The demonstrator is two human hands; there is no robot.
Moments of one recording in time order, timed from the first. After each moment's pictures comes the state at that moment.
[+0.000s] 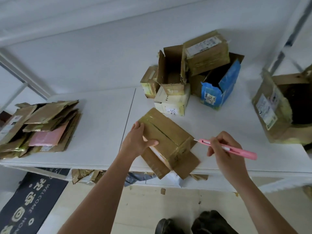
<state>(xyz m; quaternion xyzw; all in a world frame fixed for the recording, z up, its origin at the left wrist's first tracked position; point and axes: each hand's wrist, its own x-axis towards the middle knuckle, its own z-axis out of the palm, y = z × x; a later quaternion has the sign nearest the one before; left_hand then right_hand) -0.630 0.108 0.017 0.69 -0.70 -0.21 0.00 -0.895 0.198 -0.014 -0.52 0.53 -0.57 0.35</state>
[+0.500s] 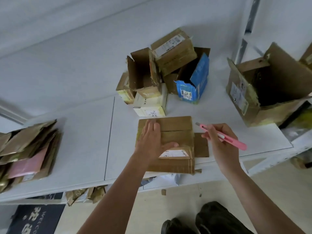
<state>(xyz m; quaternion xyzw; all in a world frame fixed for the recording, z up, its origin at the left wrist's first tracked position) -0.726 0.108 0.004 0.55 -0.82 -0.13 0.02 -0.926 0.195 -0.034 -0.36 0.57 -0.68 0.30</state>
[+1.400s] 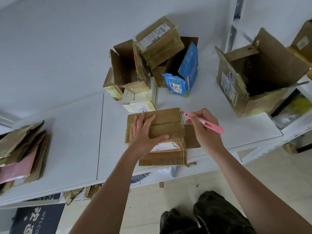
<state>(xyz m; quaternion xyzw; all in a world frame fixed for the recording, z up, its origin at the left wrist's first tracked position) -0.729 0.097 -0.017 0.58 -0.77 -0.27 0.05 -0.934 0.164 -0.037 -0.42 0.58 -0.63 0.31</state>
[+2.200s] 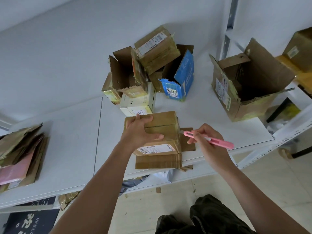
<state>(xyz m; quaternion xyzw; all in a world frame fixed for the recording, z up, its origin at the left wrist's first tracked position) -0.737 0.075 0.004 0.61 -0.75 -0.26 0.01 -0.949 0.210 -0.036 -0.44 0.54 -0.61 0.38</state>
